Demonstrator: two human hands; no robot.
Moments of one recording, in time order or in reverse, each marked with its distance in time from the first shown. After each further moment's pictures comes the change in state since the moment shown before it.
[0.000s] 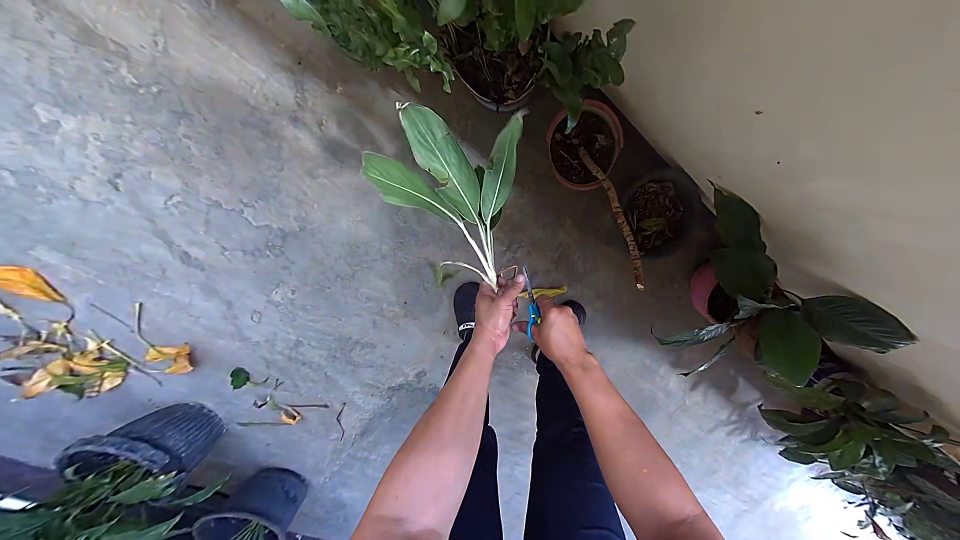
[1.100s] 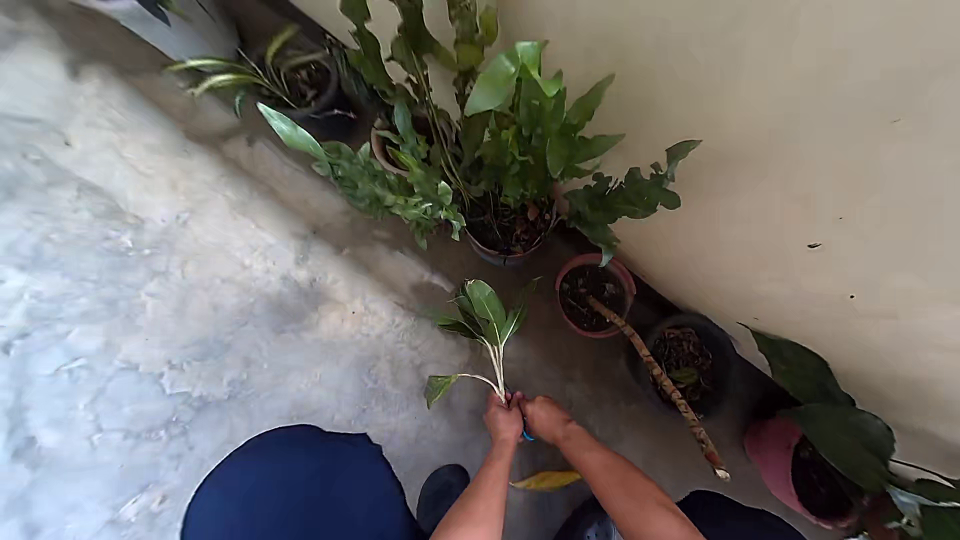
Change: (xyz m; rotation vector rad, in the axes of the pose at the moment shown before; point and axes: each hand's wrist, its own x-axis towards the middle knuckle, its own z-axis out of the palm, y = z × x) left_hand 0.270 -0.094 0.011 0.584 0.225 0.272; right_hand 0.284 0.054 0.051 -0.412 -0.161 -0.280
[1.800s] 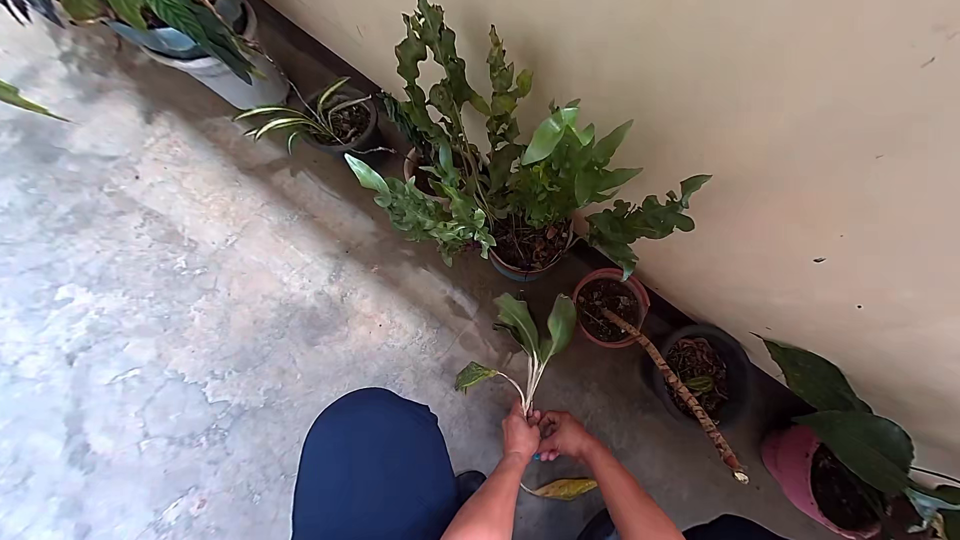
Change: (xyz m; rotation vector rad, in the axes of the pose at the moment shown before) left_hand -0.008 0.000 -0.023 0.252 -0.205 0.090; right_hand 0.001 0.028 0.042 0.975 0.012 0.057
